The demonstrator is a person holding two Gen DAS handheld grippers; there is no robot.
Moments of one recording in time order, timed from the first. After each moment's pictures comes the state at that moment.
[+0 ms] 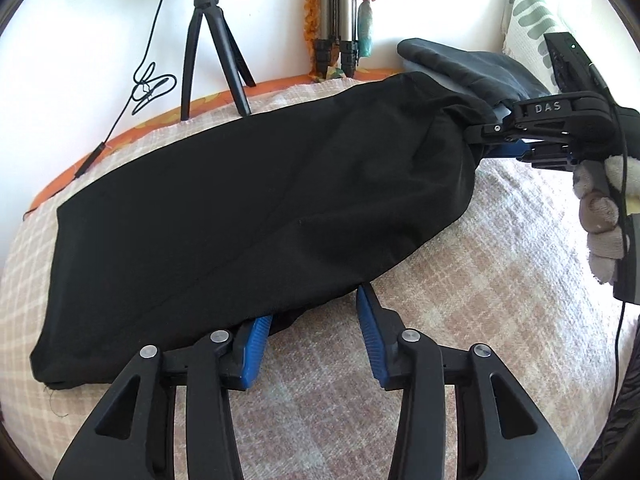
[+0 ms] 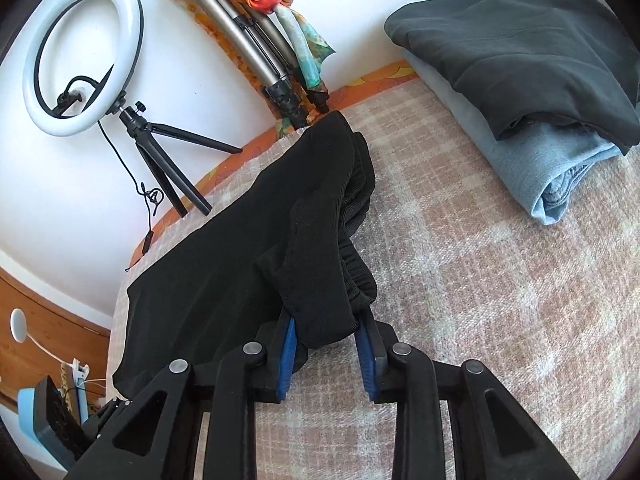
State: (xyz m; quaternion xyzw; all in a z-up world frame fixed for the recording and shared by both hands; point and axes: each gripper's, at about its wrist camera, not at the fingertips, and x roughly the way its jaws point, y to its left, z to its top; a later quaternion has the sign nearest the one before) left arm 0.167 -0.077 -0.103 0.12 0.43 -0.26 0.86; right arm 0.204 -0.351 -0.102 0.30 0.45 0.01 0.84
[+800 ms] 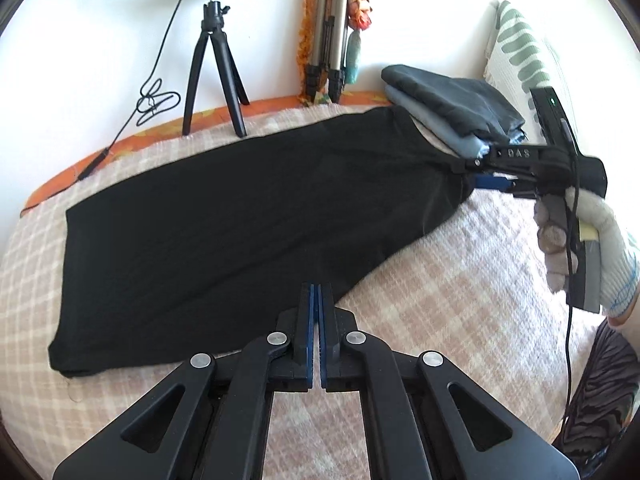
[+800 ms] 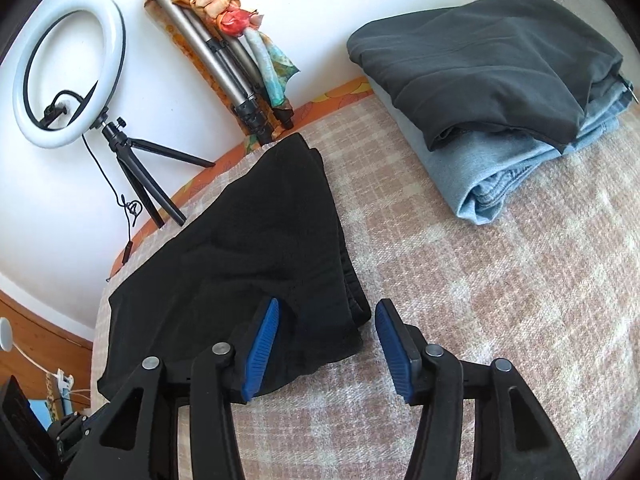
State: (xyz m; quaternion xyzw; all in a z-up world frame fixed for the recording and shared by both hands) left arm 0.153 -0.063 -0.065 0.09 0.42 -0.29 0.86; right arm 0.180 -0.372 -0.095 0.30 0.44 -0.04 0.85
